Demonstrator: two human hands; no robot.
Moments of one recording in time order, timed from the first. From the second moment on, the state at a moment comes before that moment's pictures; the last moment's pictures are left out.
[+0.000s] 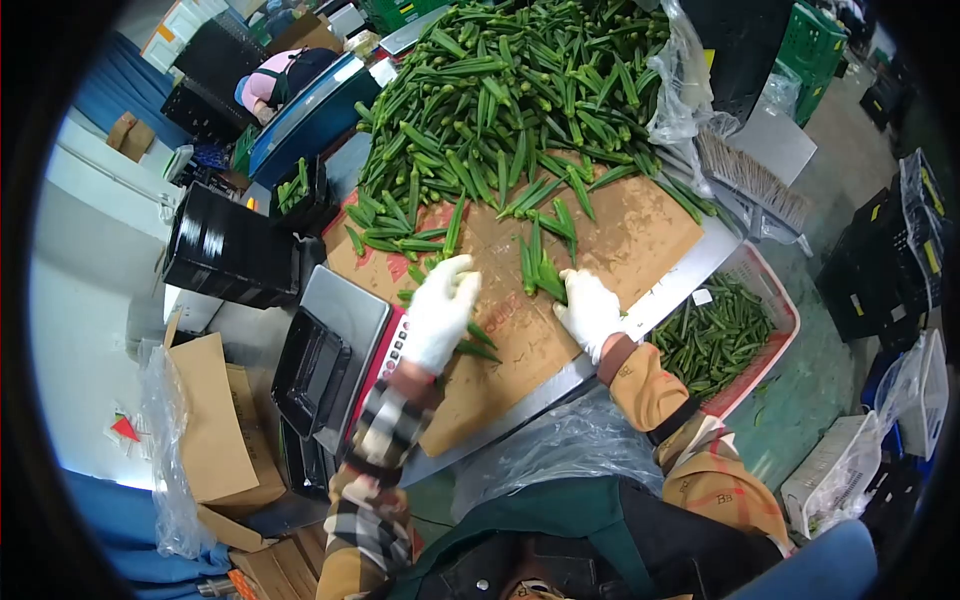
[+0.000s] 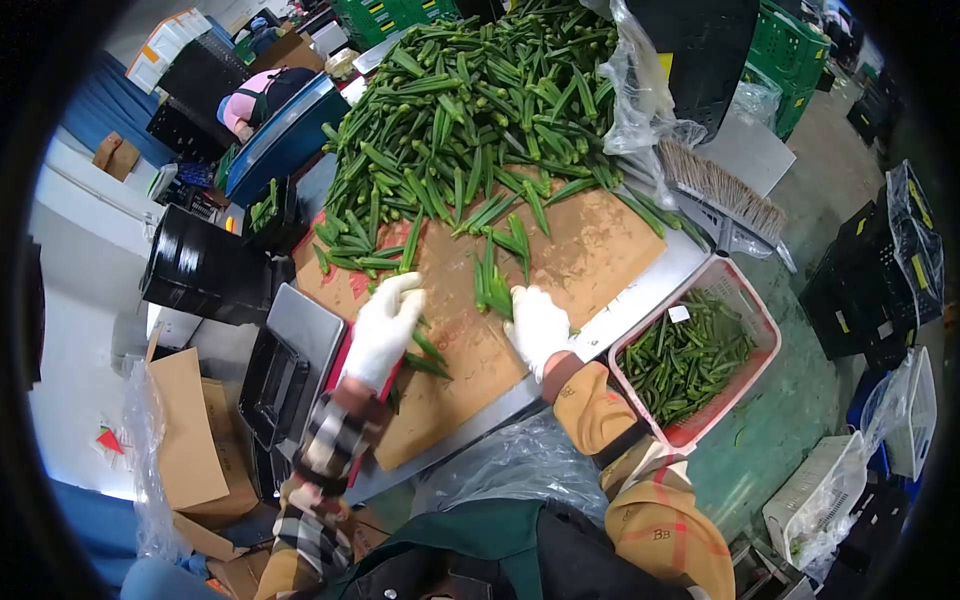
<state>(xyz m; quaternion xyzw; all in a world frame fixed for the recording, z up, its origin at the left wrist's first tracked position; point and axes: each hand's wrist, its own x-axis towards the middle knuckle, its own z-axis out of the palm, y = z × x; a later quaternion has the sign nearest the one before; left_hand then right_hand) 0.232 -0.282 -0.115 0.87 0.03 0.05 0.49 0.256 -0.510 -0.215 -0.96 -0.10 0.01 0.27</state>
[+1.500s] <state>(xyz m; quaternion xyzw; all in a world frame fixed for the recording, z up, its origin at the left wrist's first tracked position) 0.391 -0.181 -0.172 0.99 -0.12 -0.02 -0.10 0.420 -0.535 -0.181 -0.93 0.03 0.05 0.37</state>
